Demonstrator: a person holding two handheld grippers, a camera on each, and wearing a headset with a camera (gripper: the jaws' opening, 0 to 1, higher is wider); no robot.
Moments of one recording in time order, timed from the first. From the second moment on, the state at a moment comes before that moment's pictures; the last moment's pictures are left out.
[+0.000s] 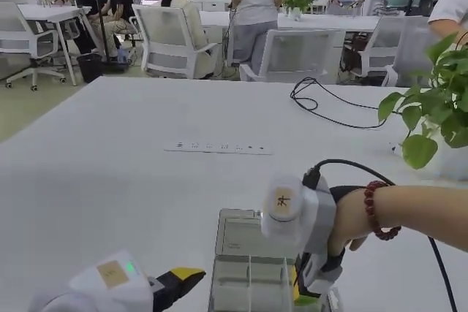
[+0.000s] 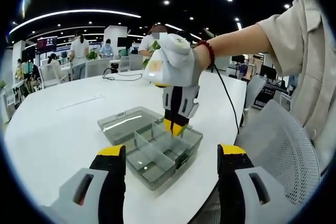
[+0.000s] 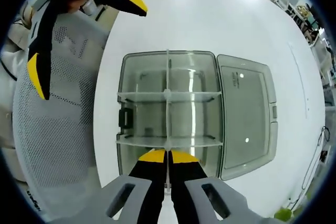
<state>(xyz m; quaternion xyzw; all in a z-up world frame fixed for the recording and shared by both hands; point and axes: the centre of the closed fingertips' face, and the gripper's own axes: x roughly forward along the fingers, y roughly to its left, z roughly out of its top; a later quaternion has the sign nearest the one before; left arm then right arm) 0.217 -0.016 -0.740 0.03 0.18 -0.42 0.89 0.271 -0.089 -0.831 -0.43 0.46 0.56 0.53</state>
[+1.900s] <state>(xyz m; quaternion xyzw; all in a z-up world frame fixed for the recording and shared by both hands) 0.224 0.019 -0.734 0.05 0.20 -0.39 0.90 0.252 -0.105 -0.778 -0.22 0.37 0.52 0.74</state>
